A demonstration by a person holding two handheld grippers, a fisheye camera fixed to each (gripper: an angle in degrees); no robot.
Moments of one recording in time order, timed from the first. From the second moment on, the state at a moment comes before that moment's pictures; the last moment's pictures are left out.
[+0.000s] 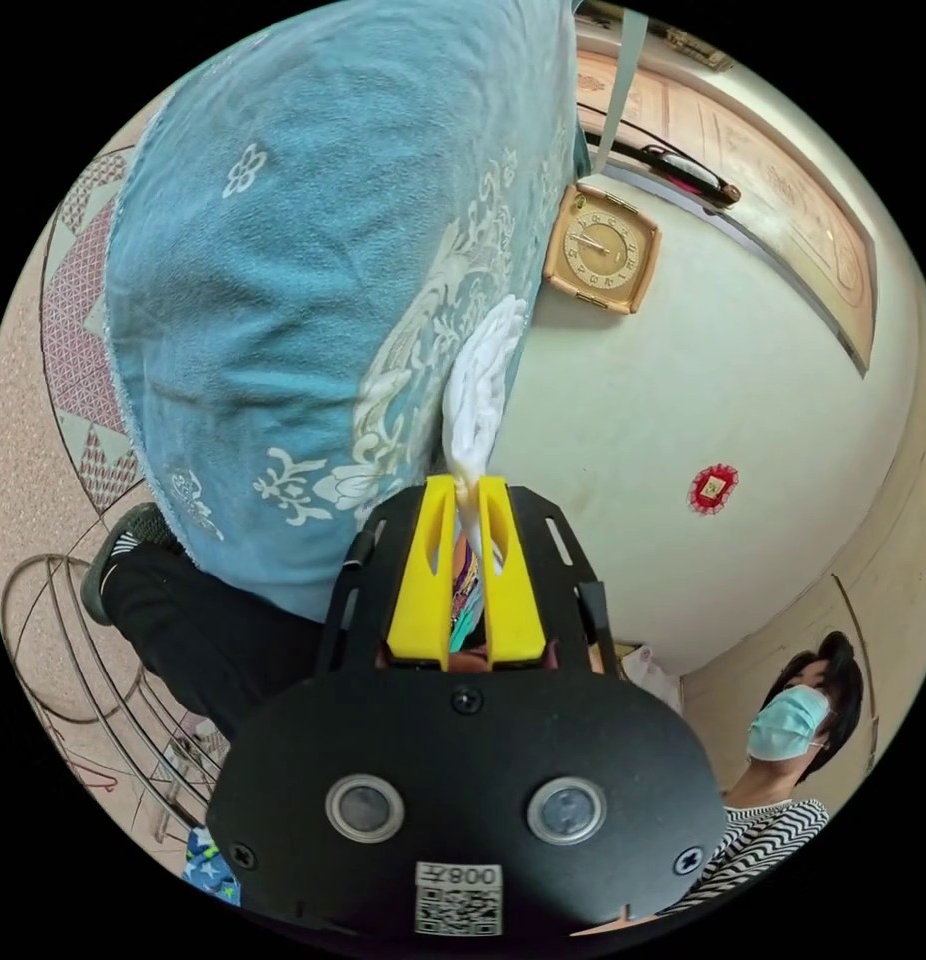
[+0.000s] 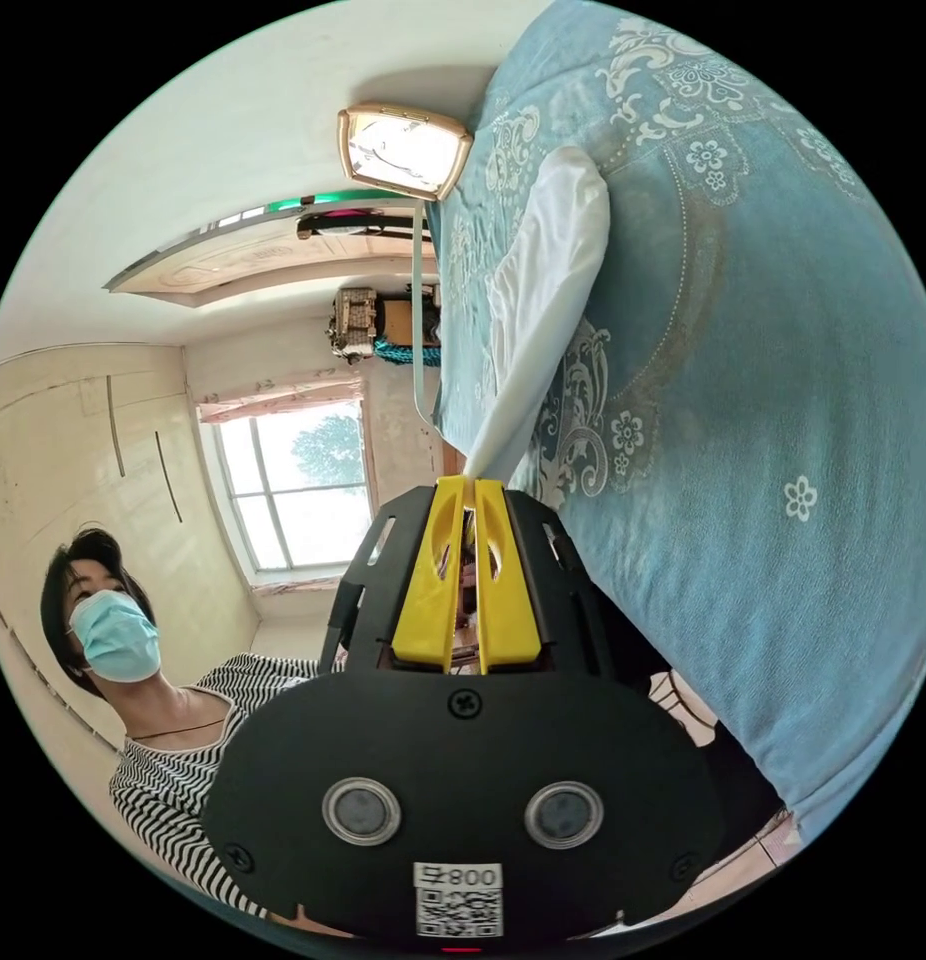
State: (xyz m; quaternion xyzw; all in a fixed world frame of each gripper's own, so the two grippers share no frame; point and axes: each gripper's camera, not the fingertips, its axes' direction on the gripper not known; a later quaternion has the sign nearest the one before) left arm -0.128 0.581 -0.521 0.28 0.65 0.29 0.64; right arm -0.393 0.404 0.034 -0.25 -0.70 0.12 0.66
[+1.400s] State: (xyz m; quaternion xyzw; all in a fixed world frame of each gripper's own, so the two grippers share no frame) left arm 0.088 0.653 -0.228 0.16 0.52 0.67 0.51; right arm -0.222 0.555 -0.645 0.07 -0.72 0.16 0.67
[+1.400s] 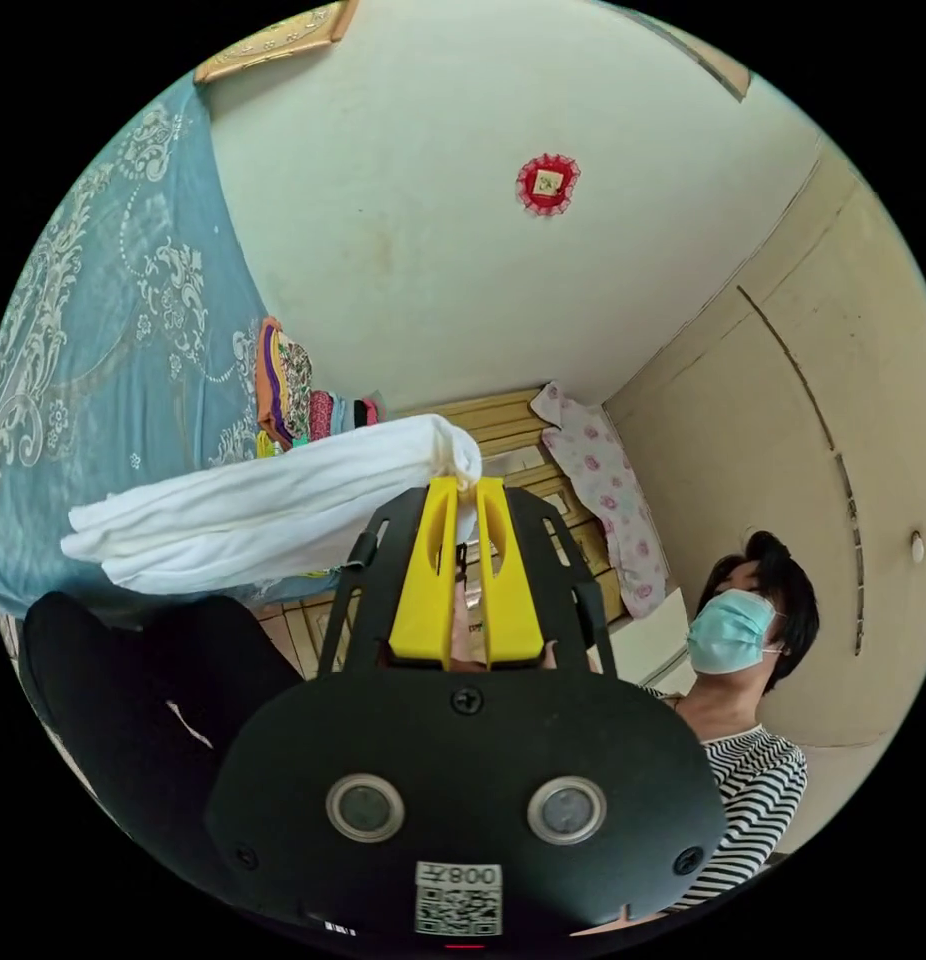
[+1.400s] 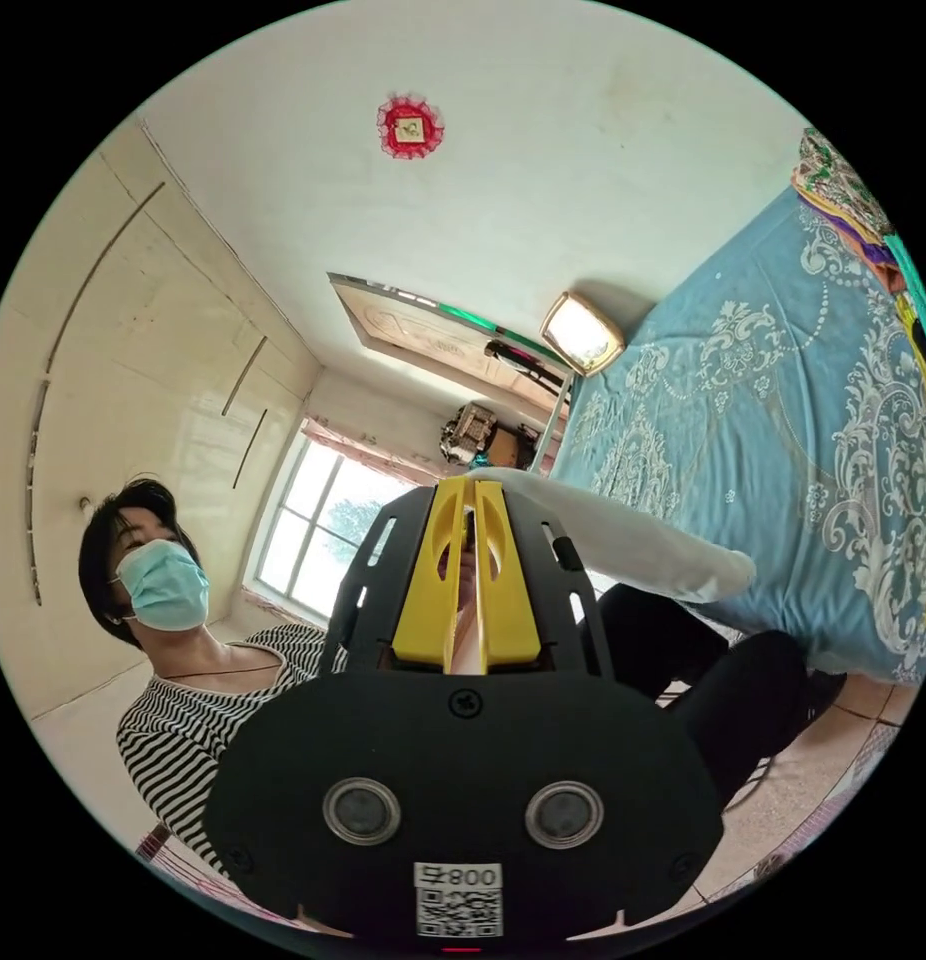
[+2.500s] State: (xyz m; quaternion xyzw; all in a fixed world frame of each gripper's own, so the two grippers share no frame) left arm 0.675 0.252 0.294 0.02 0.22 0.70 0.68; right arm 0.221 0.621 -0.777 -0.01 -0.50 0.43 0.76
